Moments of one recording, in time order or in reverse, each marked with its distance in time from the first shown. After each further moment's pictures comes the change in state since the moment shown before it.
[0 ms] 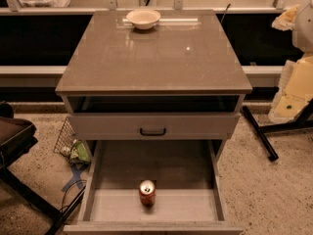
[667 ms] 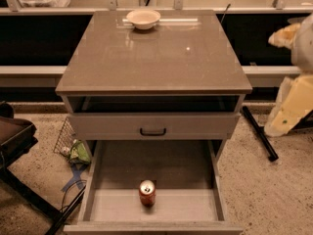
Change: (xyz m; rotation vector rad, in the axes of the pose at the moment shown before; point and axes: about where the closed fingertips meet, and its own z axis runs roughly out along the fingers) arm 0.008 0.011 0.024 -0.022 -0.094 0.013
